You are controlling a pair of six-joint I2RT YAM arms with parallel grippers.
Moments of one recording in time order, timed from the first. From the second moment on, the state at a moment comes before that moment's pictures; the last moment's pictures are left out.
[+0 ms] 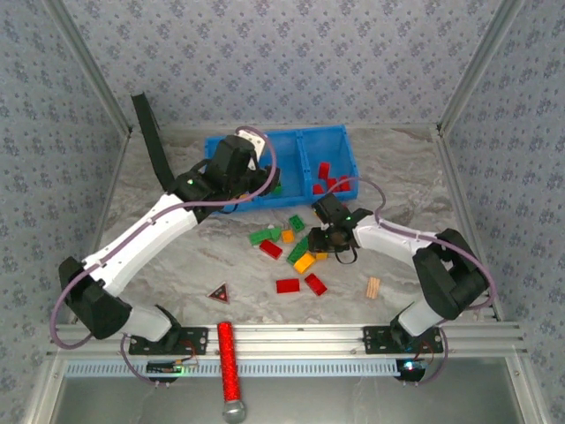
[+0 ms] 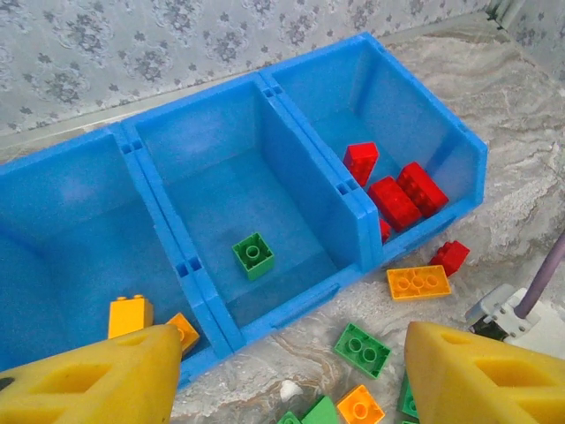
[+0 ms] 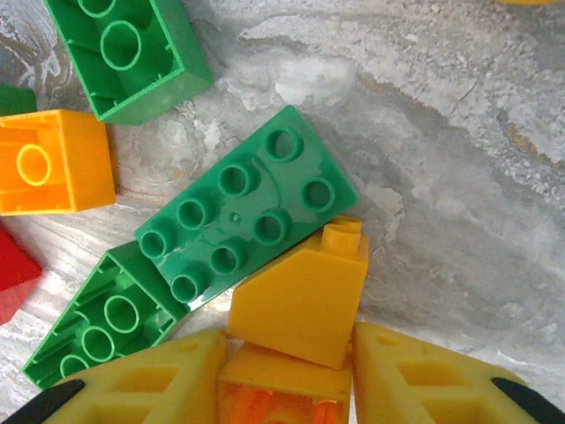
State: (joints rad) left arm -0.73 1.40 1.42 -0.61 -0.21 -0.24; right arm 0.64 1.55 0.88 -0.50 -0.05 0.53
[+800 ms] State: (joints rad) left arm -0.65 1.25 1.30 -0.61 -0.21 -0.25; right arm 0.66 1.63 1.04 -0.74 0.02 0.45
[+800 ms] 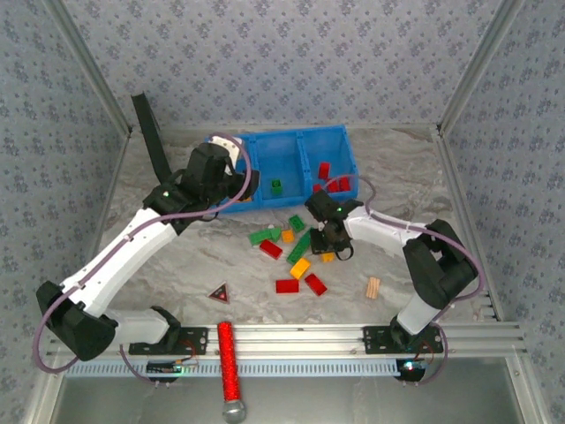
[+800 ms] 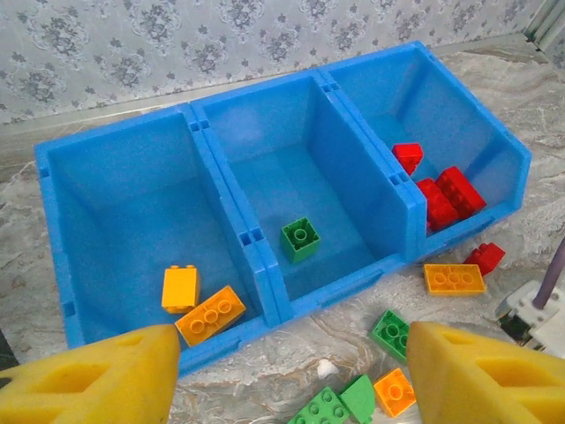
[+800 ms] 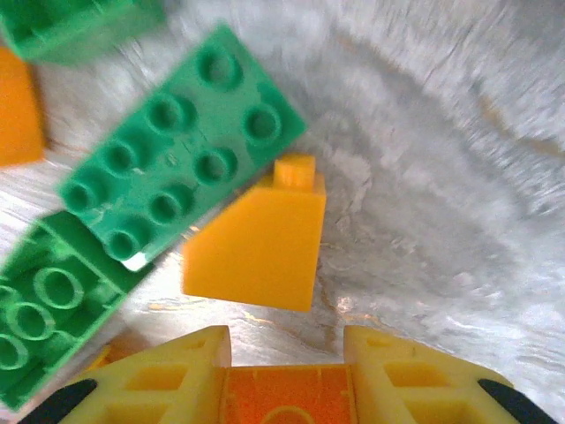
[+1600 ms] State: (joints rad) left arm -0.56 0.68 0.98 -0.96 -0.25 -0.43; right arm 0.87 2.40 2.34 -0.67 0.21 -0.04
